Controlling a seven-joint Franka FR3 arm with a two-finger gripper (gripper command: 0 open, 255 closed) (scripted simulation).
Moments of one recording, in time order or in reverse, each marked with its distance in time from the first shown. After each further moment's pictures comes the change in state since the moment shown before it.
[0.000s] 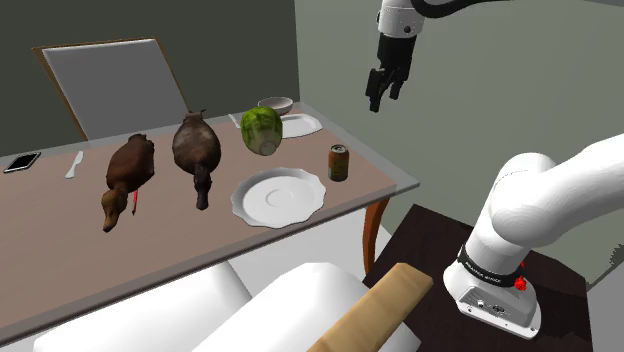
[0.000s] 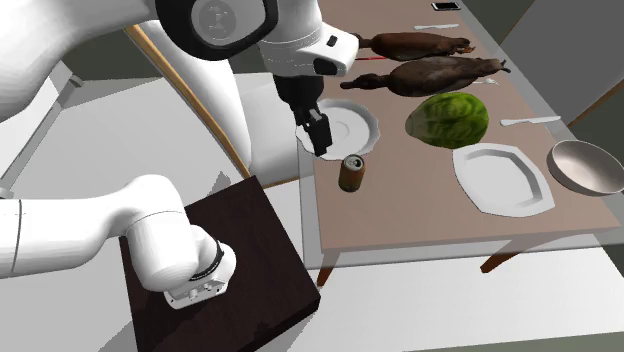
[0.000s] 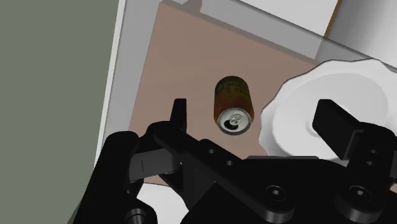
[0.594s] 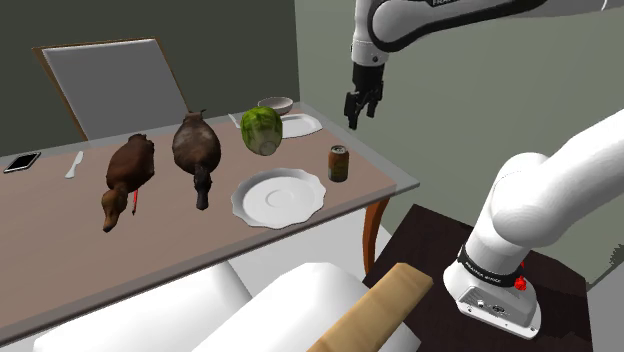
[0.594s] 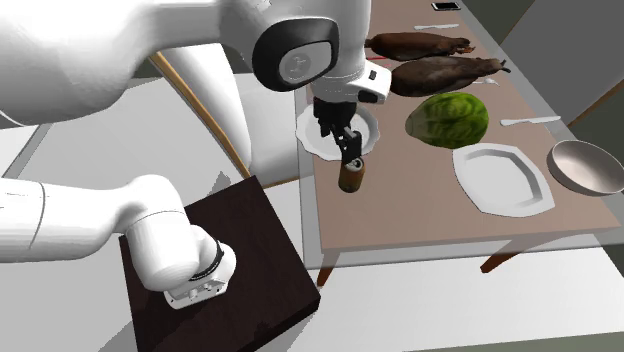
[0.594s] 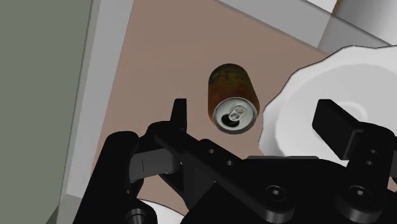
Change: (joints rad) arm 0.016 0.215 -0.051 -0.006 0.019 0.177 -0.061
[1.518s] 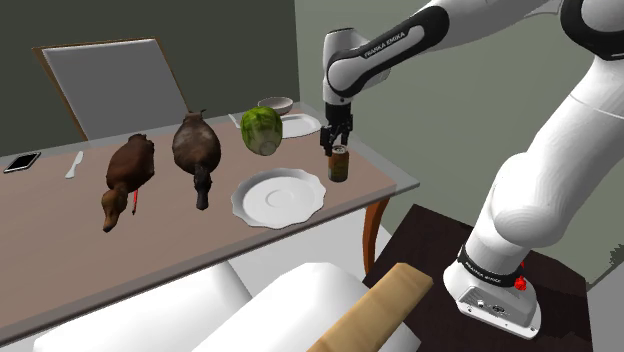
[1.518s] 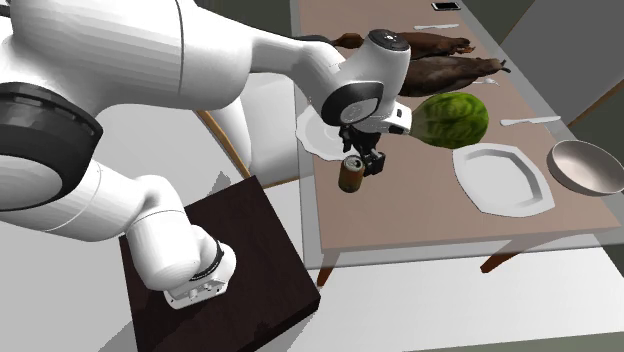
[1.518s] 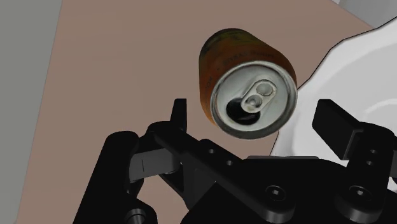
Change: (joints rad) arm 0.026 0.363 -0.047 0.049 0.067 0.254 -0.101
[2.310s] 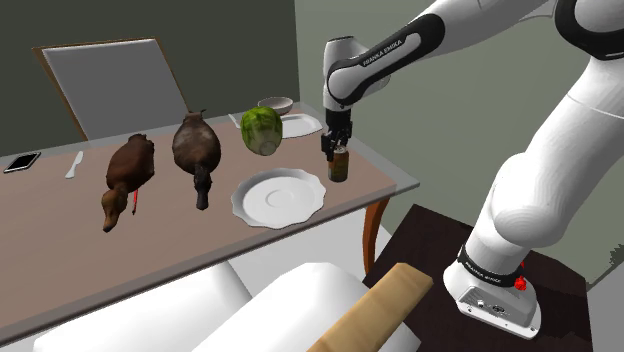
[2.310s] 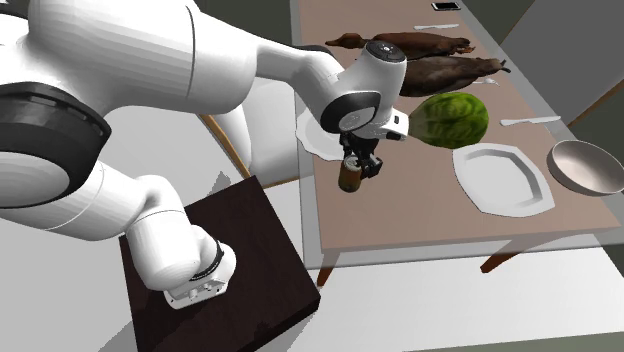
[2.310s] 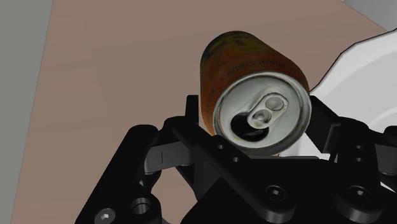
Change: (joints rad) arm 0.000 0.017 -0.002 -0.031 0.002 0.051 -0.003
